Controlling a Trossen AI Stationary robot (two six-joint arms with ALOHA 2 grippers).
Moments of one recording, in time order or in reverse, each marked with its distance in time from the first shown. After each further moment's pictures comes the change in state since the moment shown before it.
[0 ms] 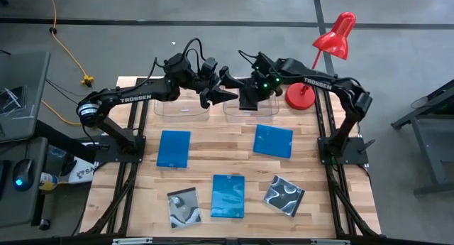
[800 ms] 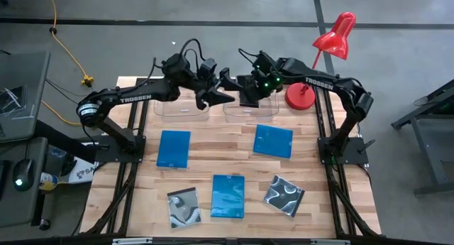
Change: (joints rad) left arm -0.002 0.000 0.000 0.038 0.075 -0.031; right arm -0.008 -0.025 0.005 0.005 0.077 -0.111
